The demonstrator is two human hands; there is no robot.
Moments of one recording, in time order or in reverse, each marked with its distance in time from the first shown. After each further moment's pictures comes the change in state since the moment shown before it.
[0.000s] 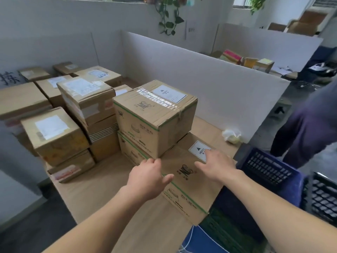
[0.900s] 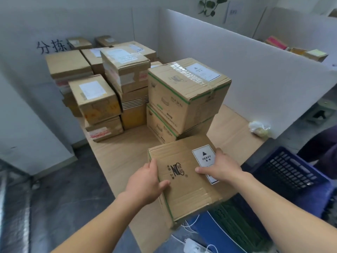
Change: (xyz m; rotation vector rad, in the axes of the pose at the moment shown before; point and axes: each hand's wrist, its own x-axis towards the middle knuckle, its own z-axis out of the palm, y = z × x) left_hand -0.095 -0.051 0.071 -0.266 0.012 -0.243; right_hand -0.037 -0.024 0.061 0.260 -0.213 -0.043
